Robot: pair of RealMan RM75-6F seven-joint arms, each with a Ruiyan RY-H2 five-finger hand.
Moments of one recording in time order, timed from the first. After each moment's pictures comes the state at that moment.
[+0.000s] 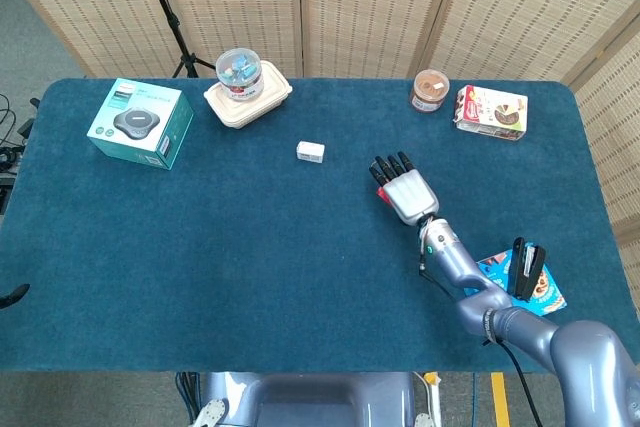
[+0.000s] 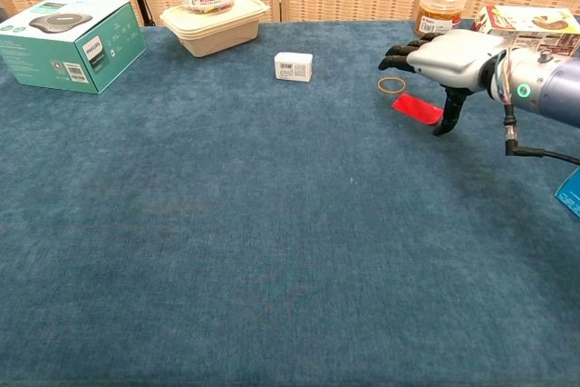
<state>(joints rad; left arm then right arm) -0.07 -0.91 -0.11 -1.88 1.28 1.47 0.11 0.88 -1.71 0.15 -0.88 -1.27 0.78 -0.33</state>
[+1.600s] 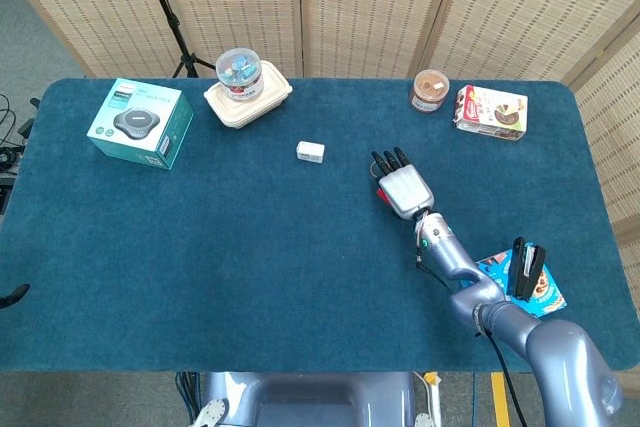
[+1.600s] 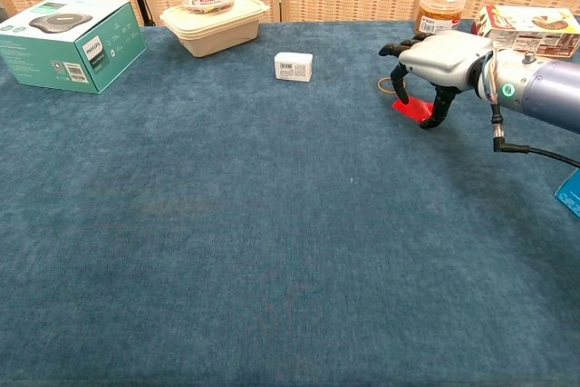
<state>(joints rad) -0.07 -0.90 -0.11 -1.88 1.28 1.46 0.10 0.91 -1.79 0.14 -0.70 -1.34 0.77 -0.18</state>
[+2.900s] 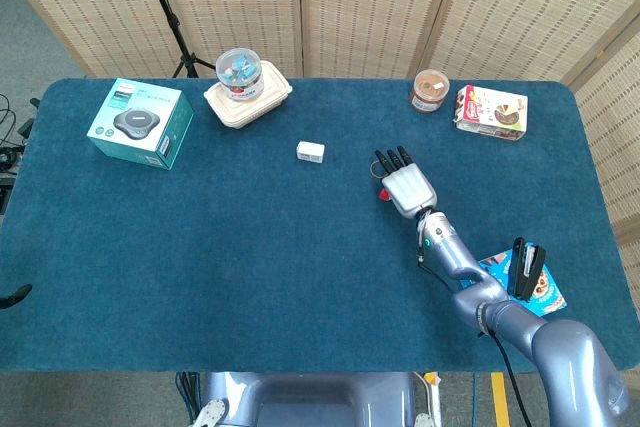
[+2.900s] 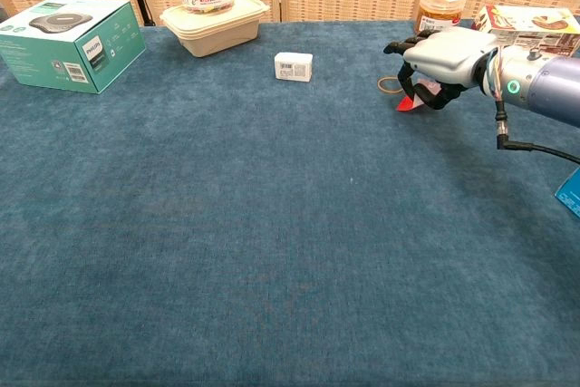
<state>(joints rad) -0.07 -0.90 -0.10 -1.88 1.29 1.46 0.09 0.91 -1.77 0.15 -0.73 -1.33 0.76 -0.23</state>
